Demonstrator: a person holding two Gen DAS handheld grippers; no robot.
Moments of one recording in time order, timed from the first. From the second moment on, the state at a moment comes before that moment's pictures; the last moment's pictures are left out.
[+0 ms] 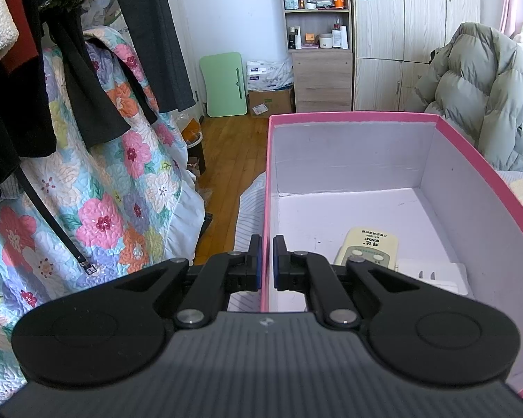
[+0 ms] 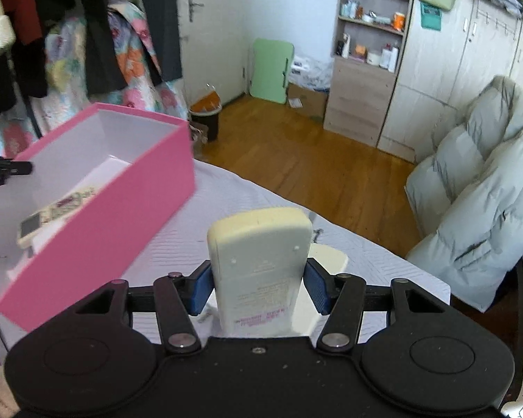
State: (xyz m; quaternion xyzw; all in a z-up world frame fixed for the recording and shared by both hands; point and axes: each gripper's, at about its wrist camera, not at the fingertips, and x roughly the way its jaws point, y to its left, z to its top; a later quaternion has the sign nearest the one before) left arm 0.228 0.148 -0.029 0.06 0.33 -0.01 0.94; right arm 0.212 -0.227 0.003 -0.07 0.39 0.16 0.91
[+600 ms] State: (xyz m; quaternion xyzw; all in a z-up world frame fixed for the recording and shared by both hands) left arm 0.227 0.147 -0.028 0.04 0.32 -0.02 0.95; right arm 0.204 -0.149 0.086 -0.07 0.27 0.33 0.90
